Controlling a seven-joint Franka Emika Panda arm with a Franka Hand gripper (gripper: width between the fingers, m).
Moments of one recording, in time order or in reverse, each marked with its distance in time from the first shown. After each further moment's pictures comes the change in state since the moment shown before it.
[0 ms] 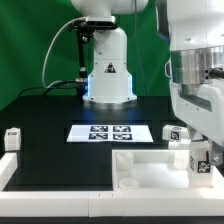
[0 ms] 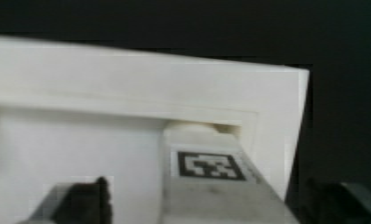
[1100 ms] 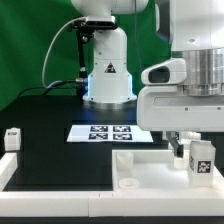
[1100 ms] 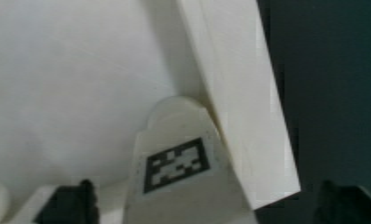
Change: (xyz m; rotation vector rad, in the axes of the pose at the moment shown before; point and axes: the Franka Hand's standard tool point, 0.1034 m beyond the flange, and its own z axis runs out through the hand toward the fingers) arm -0.001 0.001 0.002 -0.032 0.009 -0.952
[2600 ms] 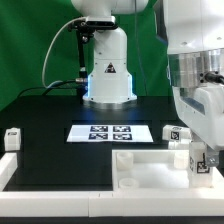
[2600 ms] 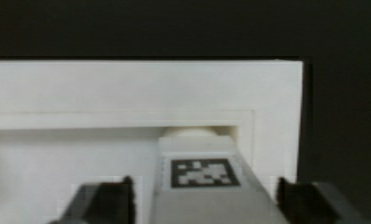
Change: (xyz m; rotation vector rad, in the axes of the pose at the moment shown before) arm -0.001 -0.002 0.002 0.041 -0.028 1.156
